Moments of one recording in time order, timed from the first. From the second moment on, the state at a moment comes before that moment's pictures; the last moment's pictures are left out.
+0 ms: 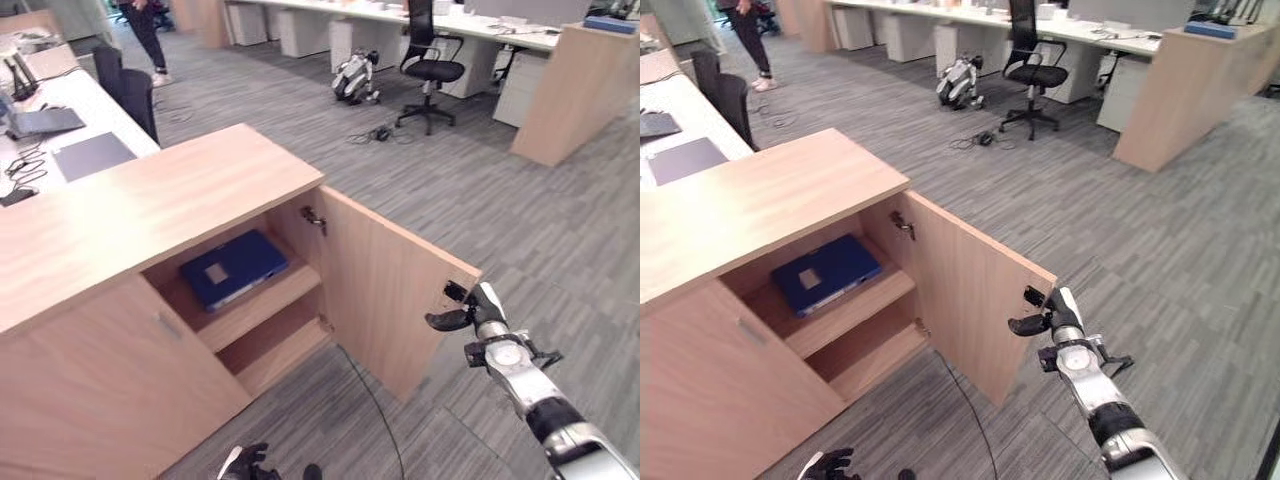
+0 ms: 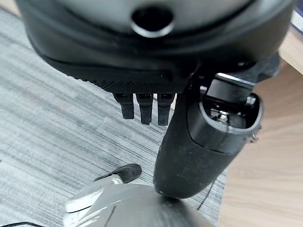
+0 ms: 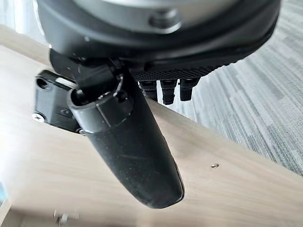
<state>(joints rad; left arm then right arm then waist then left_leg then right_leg) 0.09 0.24 -0.25 1.05 0.04 -0.04 0.08 -0.23 -0.55 0.31 0.49 0.16 -0.01 -0.17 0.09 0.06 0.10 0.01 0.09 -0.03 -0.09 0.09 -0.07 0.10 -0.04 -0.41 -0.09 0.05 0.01</state>
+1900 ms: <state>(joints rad) 0.02 0.29 -0.33 1.18 0.32 0.00 0.06 0.09 -0.29 0.28 1.10 -0.08 -0.01 -0.06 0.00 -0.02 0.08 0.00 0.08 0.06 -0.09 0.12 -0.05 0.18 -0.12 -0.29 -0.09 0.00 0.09</state>
